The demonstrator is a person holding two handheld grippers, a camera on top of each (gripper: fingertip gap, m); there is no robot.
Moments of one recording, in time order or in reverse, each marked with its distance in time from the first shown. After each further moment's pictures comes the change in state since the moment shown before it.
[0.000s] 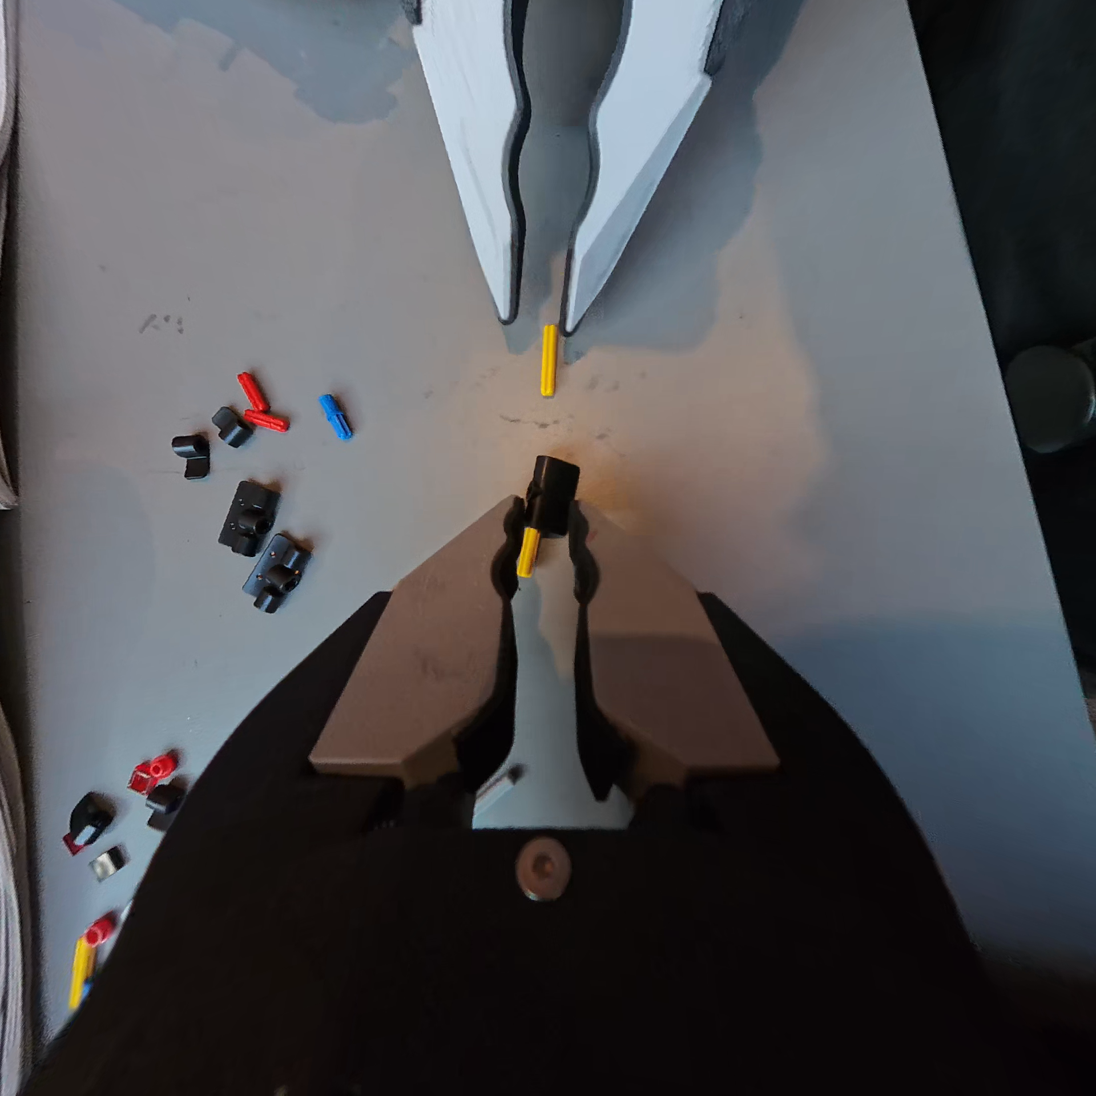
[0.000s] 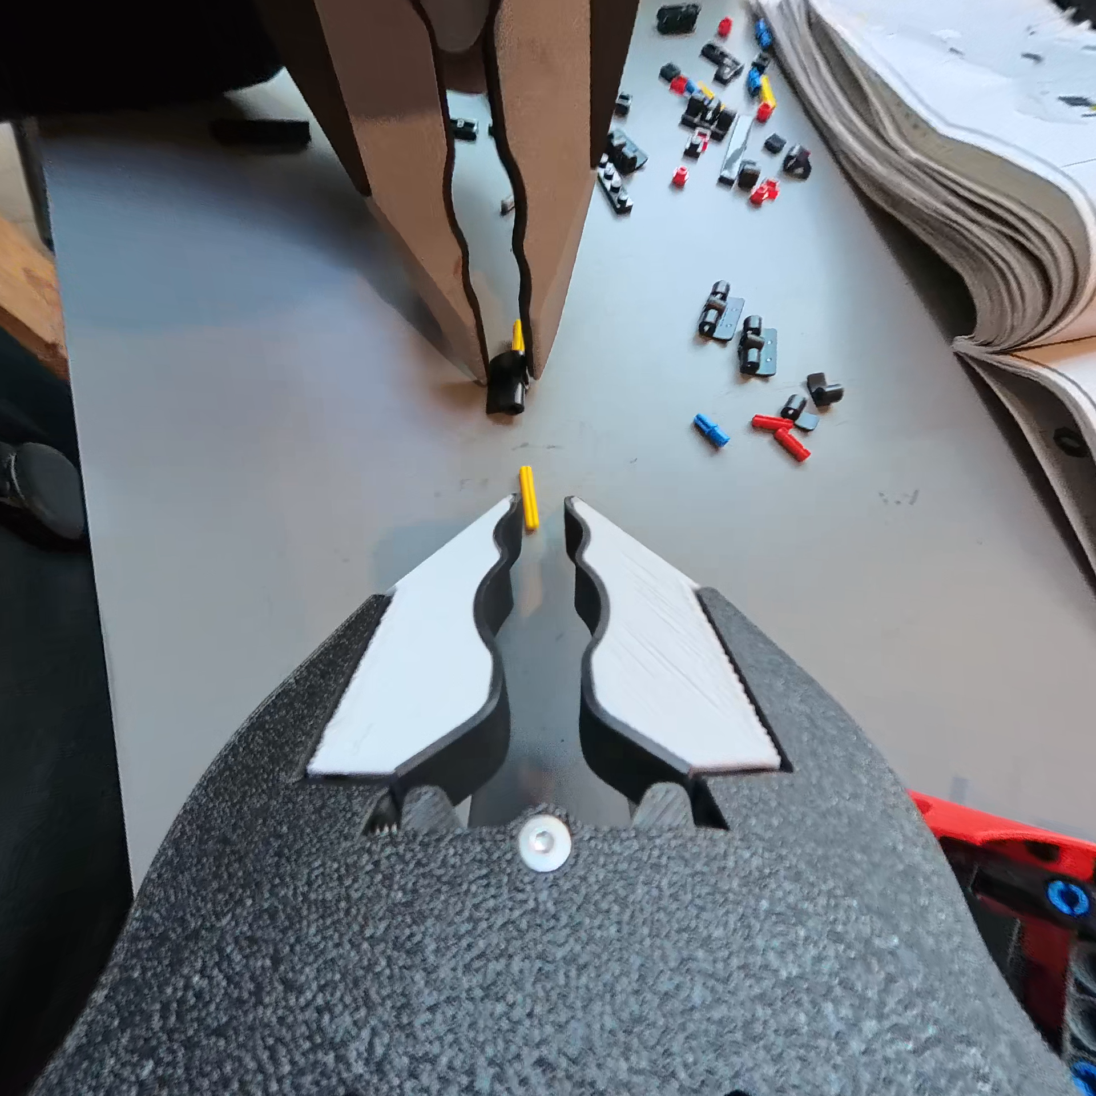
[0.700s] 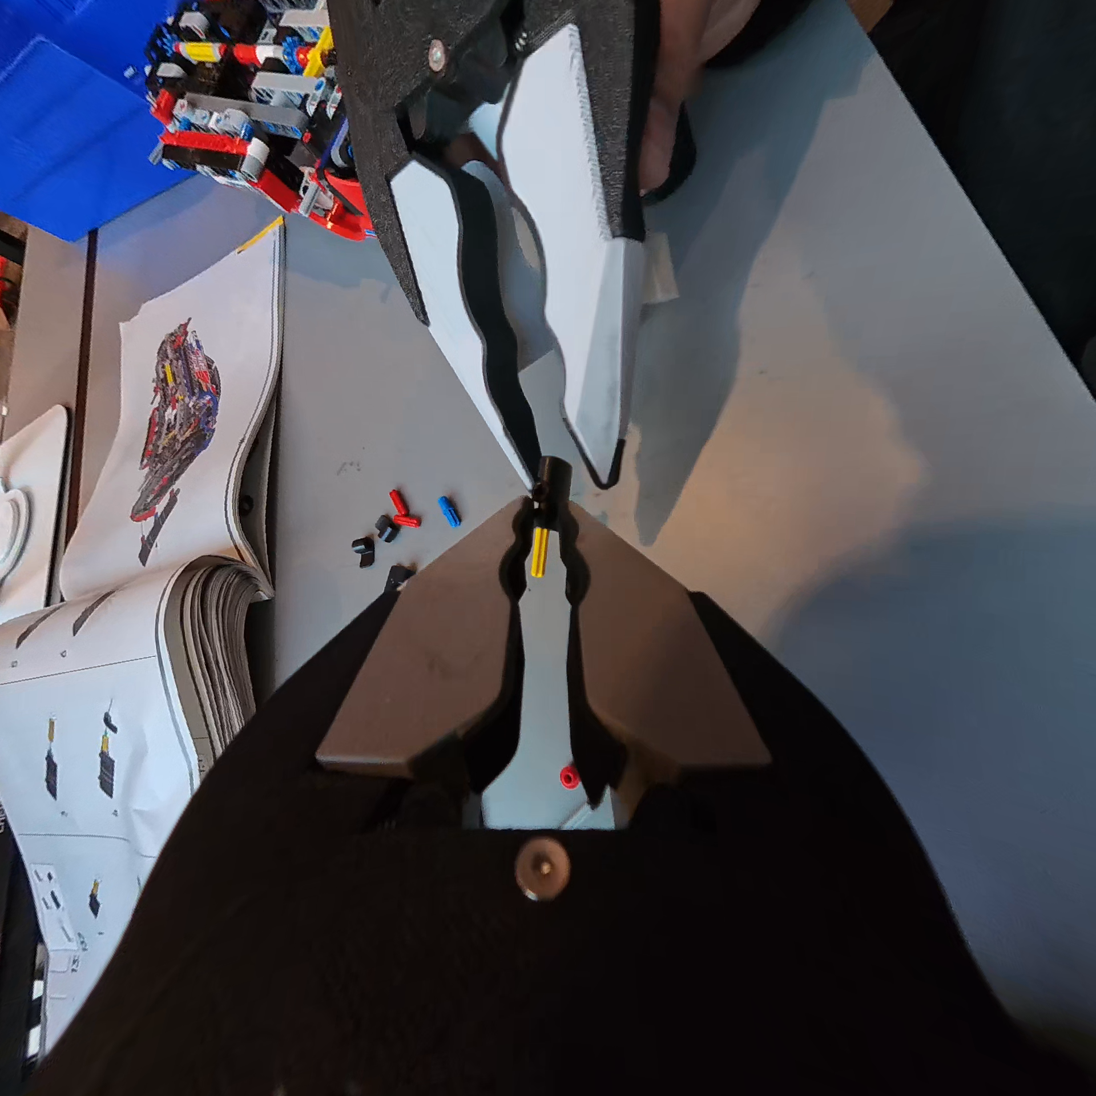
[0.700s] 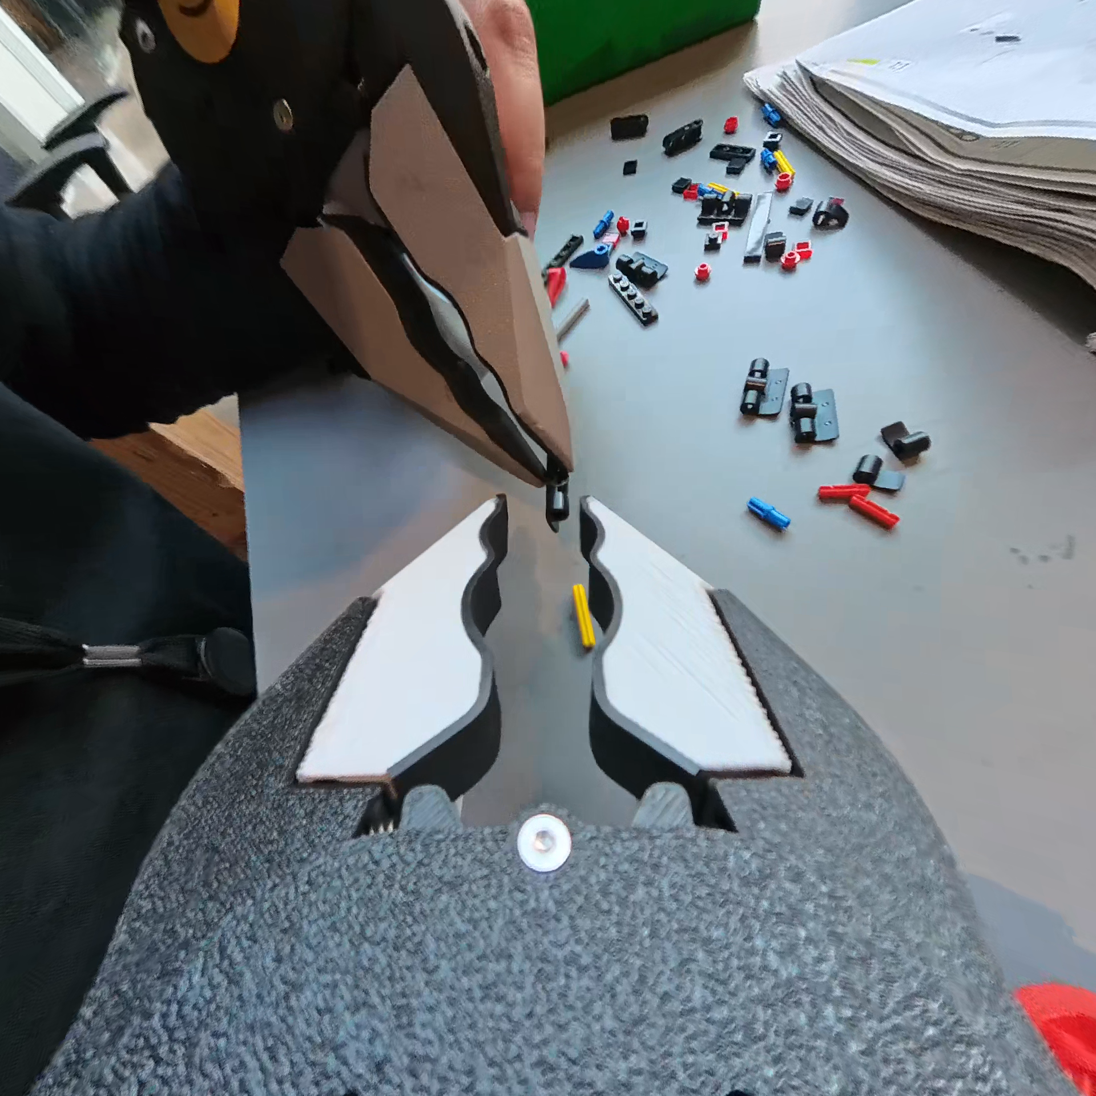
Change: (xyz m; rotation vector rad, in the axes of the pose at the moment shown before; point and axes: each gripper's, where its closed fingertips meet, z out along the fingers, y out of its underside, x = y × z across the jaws) left arm -0.011 -0.034 -0.021 0.144 -0.237 0.264; right arm -0.009 -0.042 0.011 0.144 -0.183 0.299
